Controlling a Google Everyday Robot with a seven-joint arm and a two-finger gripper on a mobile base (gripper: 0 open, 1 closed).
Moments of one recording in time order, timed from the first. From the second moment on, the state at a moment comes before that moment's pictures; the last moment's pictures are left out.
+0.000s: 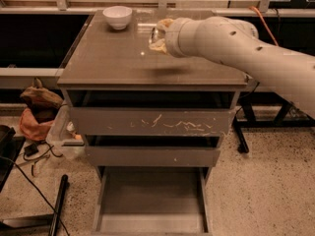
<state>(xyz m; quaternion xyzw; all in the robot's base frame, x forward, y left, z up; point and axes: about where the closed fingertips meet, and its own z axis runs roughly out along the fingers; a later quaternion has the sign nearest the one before) 0.736 -0.021 0.937 -0.56 0.59 -0.11 0.57</state>
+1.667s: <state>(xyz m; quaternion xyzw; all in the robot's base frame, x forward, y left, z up) 0.755 0.002 0.864 -0.58 0.61 -0.04 0.53</state>
